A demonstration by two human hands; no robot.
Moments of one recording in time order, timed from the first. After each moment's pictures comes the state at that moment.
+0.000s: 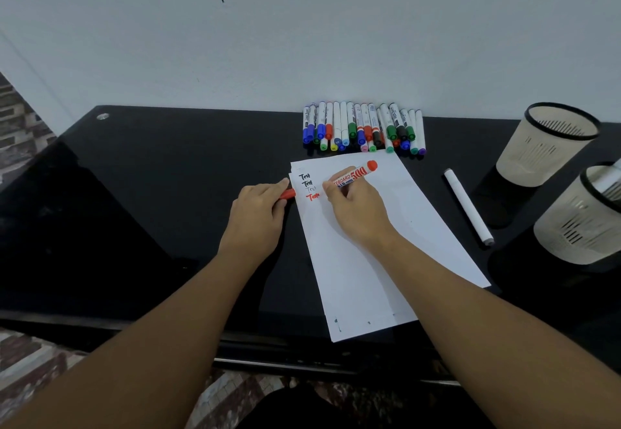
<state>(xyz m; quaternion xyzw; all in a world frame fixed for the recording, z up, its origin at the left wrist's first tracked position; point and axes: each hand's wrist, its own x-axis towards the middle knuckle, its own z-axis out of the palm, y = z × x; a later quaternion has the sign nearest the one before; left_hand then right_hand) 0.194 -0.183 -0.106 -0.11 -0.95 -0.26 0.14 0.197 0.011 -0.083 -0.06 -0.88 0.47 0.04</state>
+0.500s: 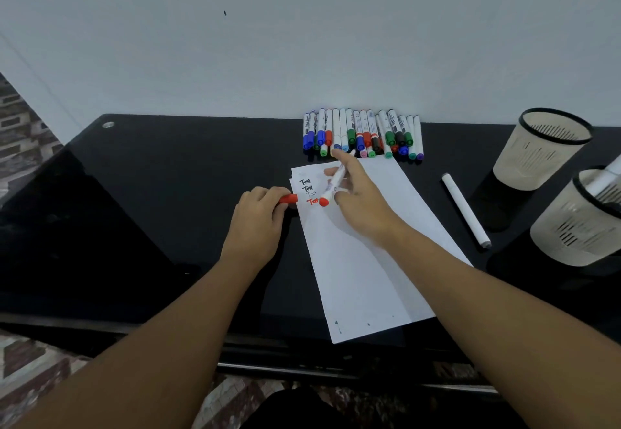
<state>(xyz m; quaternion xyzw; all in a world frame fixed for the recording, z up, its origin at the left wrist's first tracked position) 0.197 -0.183 -0.103 -0.12 -0.94 -0.27 0.17 0.198 0.026 -0.065 0.05 -0.82 0.57 -0.01</state>
